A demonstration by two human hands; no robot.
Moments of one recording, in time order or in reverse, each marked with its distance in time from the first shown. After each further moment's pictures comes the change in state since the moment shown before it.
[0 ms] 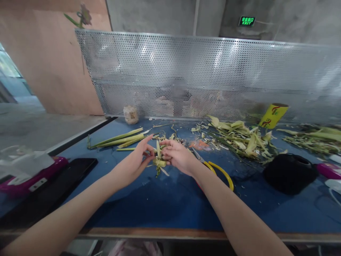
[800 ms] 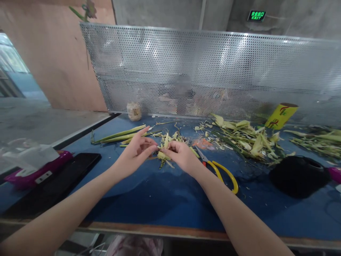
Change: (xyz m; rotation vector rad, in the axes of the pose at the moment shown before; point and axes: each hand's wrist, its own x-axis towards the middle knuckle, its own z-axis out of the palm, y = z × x) left_hand 0.001 -0.010 0.003 -0.626 0.147 -0.205; right_hand 0.000 0.004 -0.001 -0.596 0.098 -0.147
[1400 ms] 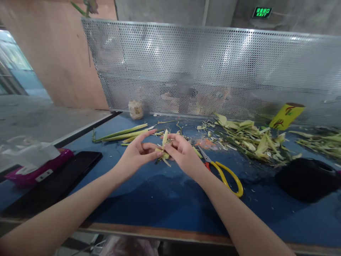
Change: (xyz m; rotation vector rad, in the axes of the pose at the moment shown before) left_hand -0.002 0.010 0.007 -0.396 0.043 -0.157; right_hand -0.005 -0.009 0.007 0.215 0.066 -0.090
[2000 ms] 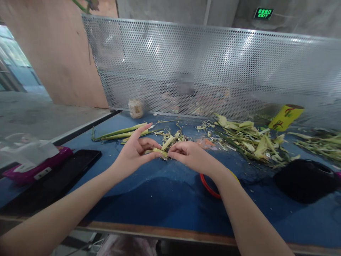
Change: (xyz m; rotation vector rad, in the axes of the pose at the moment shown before) left_hand -0.002 0.001 -0.007 0.184 -0.065 0.168; right_hand -0.002 -0.013 -0.030 -0.686 -0.227 -0.008
